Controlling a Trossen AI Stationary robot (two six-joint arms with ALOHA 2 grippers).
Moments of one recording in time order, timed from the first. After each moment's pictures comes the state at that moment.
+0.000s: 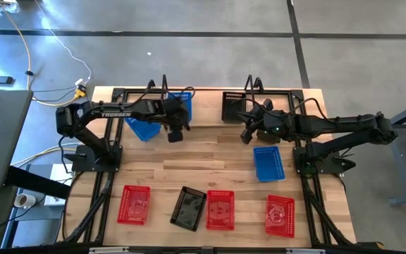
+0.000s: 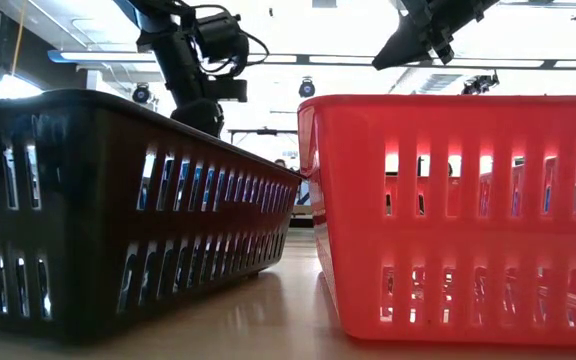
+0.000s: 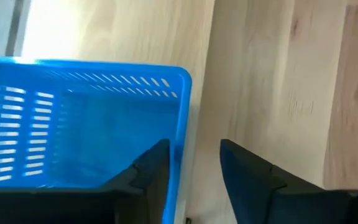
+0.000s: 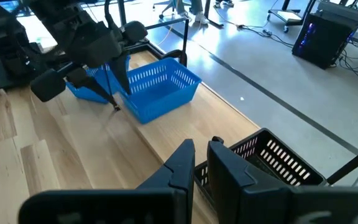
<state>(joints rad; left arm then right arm) 0.46 1.54 1.05 -0.59 -0.15 0.26 -0.03 1.07 0.87 -0.26 0.55 0.21</state>
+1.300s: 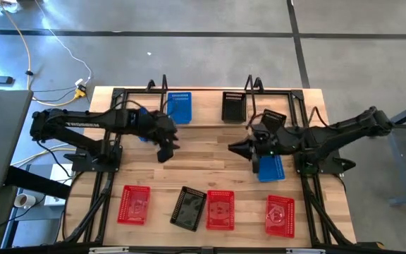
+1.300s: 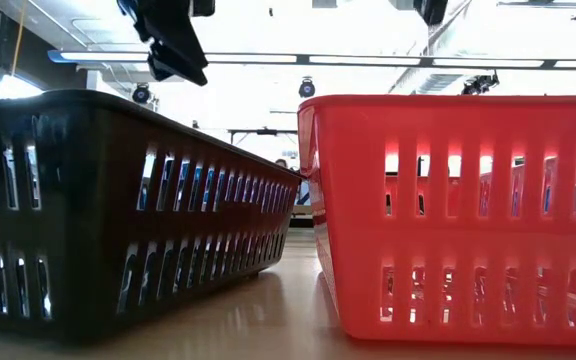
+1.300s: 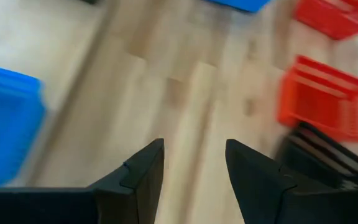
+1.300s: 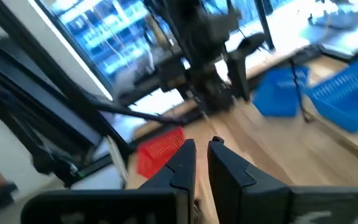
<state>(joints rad) 0.16 1.22 1.05 -0.70 0.04 -0.27 0.27 1.08 0.87 0.06 0.28 0.54</state>
